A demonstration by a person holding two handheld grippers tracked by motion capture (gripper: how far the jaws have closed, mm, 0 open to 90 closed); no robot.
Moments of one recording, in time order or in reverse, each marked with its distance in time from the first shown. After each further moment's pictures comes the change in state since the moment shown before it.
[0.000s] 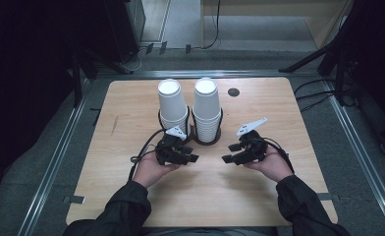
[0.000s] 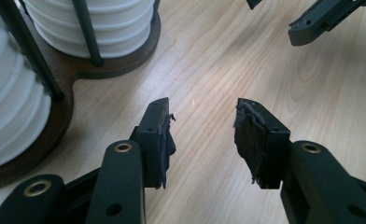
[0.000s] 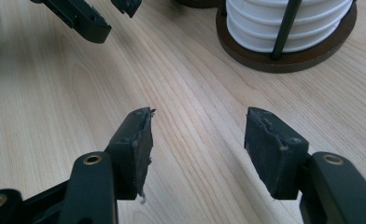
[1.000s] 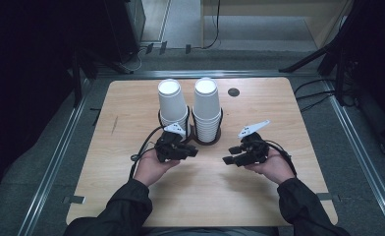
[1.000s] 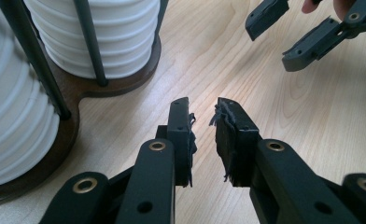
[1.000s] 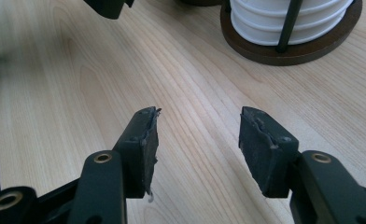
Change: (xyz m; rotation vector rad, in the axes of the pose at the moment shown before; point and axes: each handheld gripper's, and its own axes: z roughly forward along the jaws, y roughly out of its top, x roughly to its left) left arm 0.000 0.008 -0.007 -0.045 0.000 -0.004; right arm 0.004 -0.007 -0.002 -0.018 0.012 0.033
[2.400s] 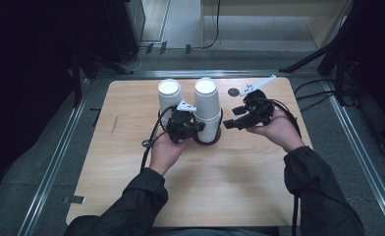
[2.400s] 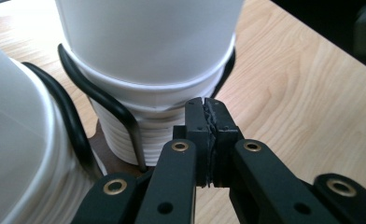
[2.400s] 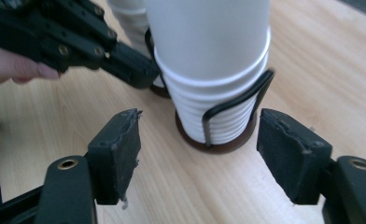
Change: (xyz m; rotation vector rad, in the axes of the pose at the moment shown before) left arm -0.012 0.066 -0.001 -0.129 0.211 -0.081; right arm -0.014 0.103 -0.062 -0.049 -0.081 -0.075
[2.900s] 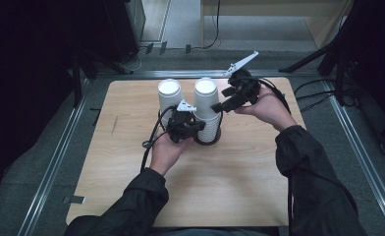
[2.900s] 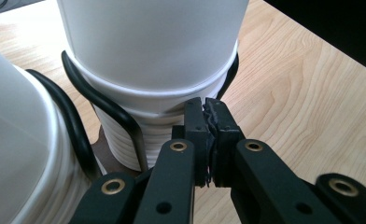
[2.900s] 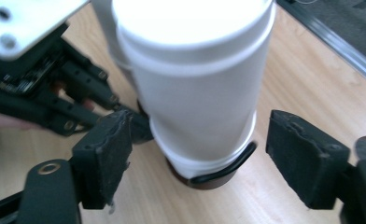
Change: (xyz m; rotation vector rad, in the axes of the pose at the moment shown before) left arm 0.001 -0.001 0.000 -0.031 0.000 0.005; right arm 0.002 0.066 0.005 0.049 -0.018 -0.087
